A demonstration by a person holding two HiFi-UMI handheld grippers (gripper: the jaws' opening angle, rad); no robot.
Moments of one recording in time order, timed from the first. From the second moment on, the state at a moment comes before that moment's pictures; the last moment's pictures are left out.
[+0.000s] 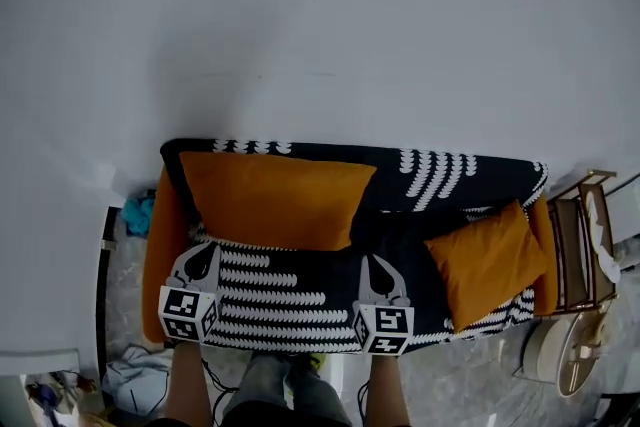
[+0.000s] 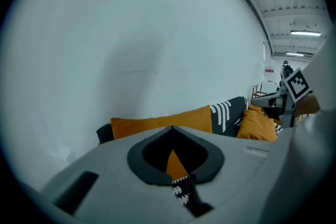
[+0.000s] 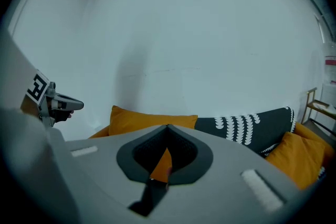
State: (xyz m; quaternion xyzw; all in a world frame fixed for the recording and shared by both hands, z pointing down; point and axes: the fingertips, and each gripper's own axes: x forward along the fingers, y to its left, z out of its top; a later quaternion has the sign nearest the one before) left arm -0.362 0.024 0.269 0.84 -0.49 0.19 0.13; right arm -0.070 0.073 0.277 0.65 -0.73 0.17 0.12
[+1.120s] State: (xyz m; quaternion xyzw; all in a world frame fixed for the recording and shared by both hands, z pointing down) left arm -0.295 0.102 0.122 0.88 -0.45 0.12 0.06; right arm -0.018 0.169 0.122 0.68 -0.72 0.10 0.07
